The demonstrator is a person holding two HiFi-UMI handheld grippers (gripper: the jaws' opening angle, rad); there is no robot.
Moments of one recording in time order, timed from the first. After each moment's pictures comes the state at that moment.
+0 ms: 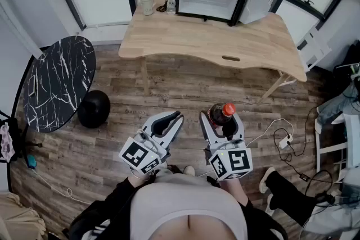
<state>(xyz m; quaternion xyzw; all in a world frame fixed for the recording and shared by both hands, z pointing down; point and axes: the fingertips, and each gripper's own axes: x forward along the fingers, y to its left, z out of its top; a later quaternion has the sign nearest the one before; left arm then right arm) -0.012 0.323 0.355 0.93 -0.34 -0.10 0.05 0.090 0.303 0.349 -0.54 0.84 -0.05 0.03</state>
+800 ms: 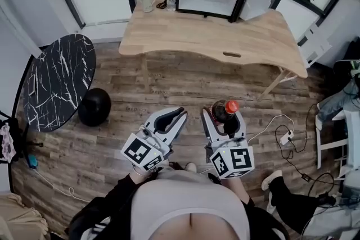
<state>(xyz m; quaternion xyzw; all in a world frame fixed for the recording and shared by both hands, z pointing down) -0.011 0.321 0.351 0.94 -0.33 -0.10 0.04 0.086 0.304 0.343 -0.55 0.83 -0.06 0.05</state>
